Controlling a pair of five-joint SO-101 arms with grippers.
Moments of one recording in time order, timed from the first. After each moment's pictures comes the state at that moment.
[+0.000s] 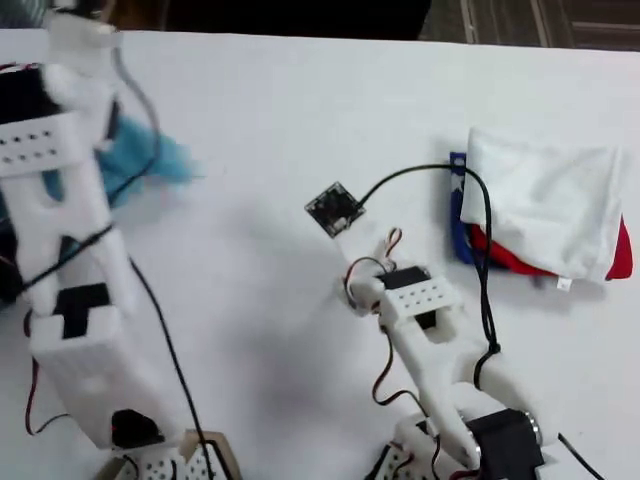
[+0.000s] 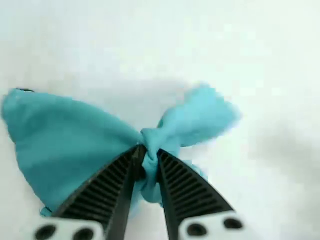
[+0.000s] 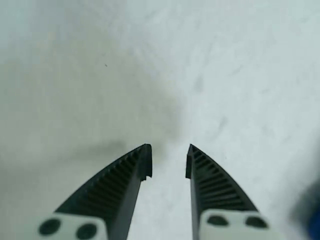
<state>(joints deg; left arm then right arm) -16.3 17.9 -54.6 101.4 -19.6 -21.3 -18.1 59.1 31.5 24.7</state>
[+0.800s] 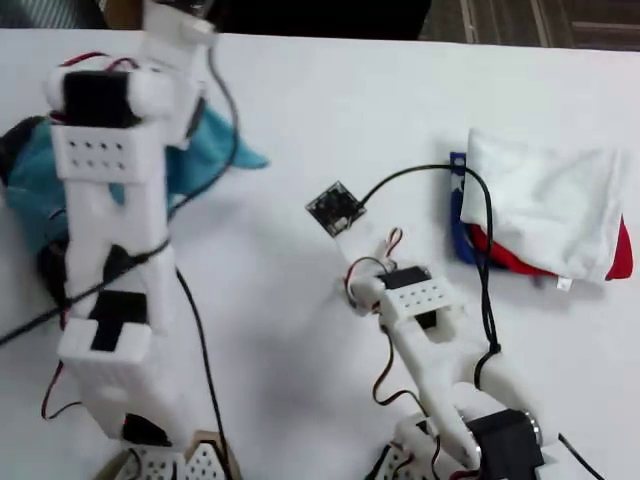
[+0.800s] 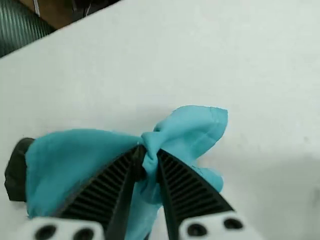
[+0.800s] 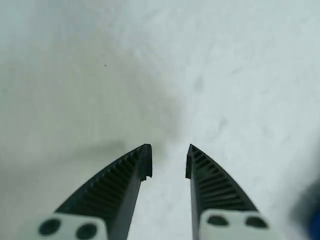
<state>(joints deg) -0.9 14.2 -57.5 101.4 -16.9 -21.3 -18.1 59.1 31.5 24.7</state>
